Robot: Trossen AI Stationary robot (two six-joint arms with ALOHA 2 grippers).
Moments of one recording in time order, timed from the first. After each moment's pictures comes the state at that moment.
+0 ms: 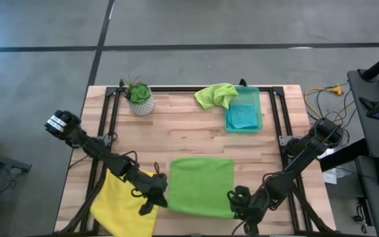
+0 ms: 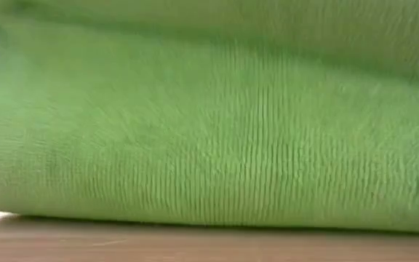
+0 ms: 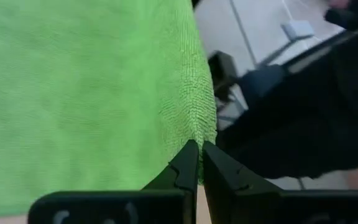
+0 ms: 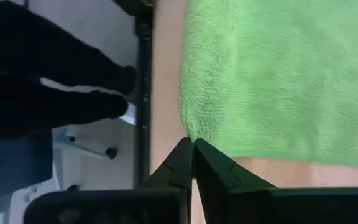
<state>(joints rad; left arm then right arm) -0.56 1.47 0.74 0.19 0.12 -0.64 0.81 1.65 1.03 -0.33 0.05 0.86</state>
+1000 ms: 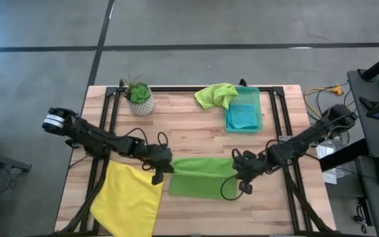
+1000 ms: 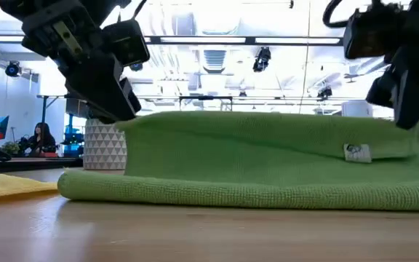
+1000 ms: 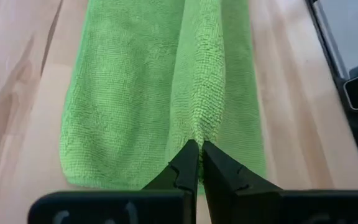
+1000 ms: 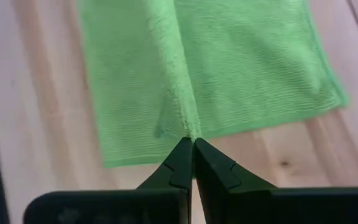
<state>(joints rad) -0.21 1.41 0.64 0.08 0.11 -0.38 0.48 1.33 0.71 -0.46 0.07 0.81</state>
